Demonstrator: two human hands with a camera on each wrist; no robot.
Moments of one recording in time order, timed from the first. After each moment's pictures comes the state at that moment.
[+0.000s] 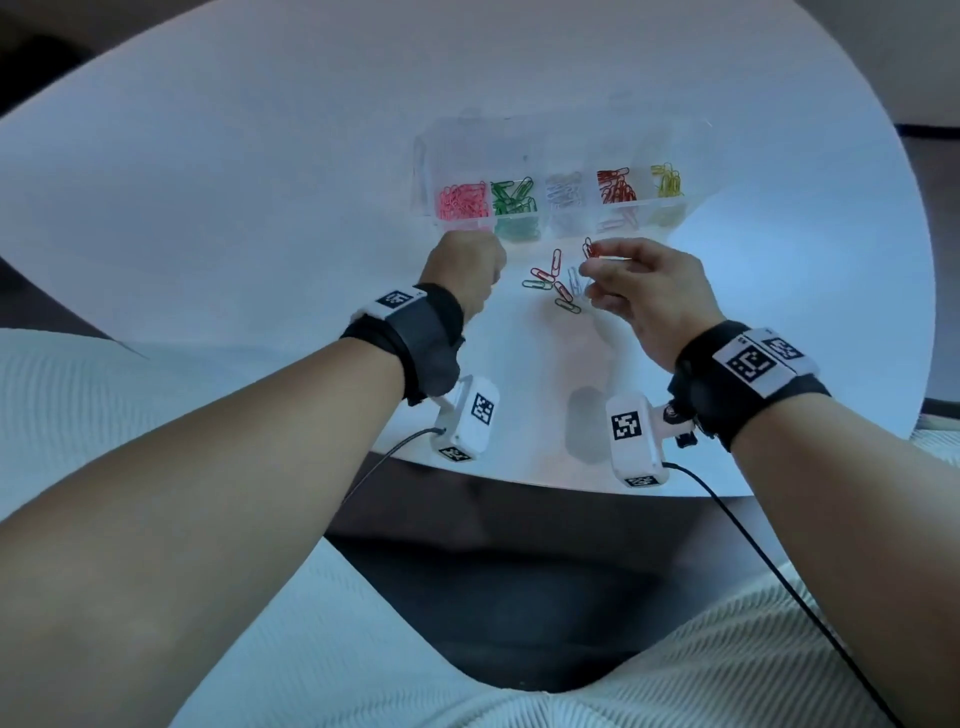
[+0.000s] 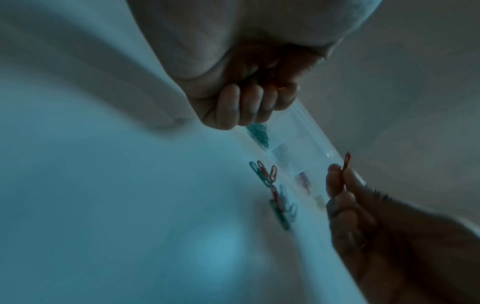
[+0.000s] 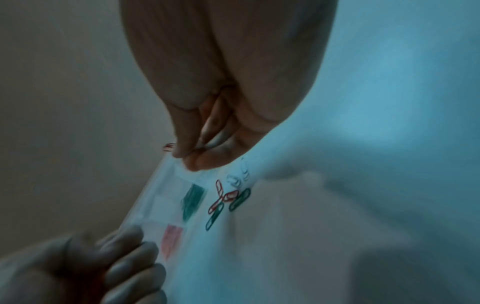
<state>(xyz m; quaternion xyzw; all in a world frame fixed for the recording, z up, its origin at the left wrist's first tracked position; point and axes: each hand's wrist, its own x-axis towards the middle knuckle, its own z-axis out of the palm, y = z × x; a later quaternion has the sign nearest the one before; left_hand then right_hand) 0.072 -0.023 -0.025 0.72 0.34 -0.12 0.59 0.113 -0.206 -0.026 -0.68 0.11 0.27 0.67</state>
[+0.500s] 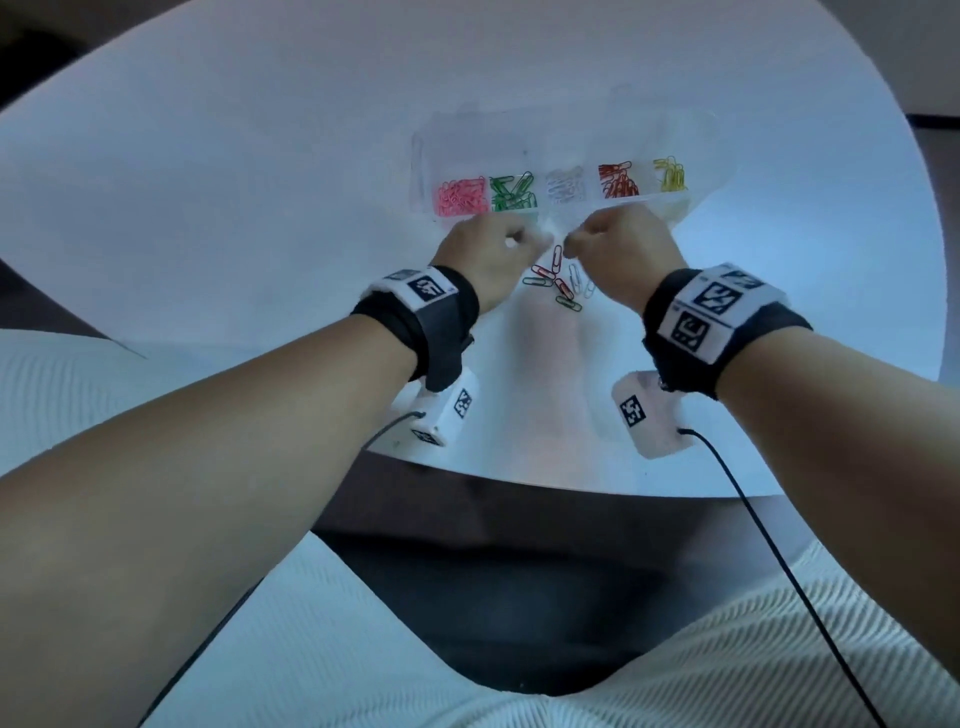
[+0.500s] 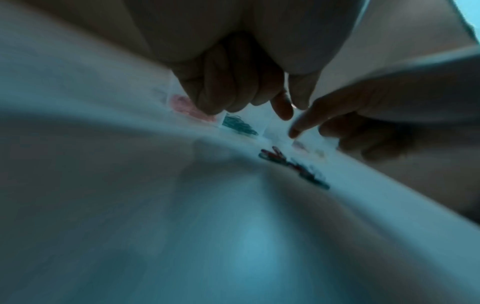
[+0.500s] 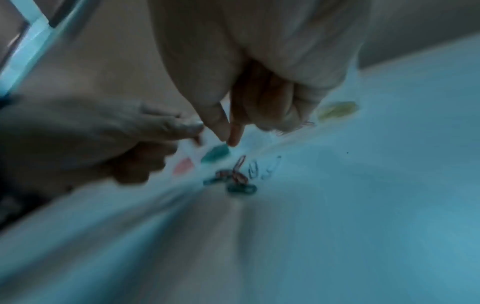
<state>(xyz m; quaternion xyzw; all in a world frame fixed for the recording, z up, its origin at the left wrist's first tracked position) 0.085 -0.025 -0.030 0.88 0.18 -0.11 0.43 0.139 -0.170 -0.017 -0.90 -0.03 0.26 0.35</state>
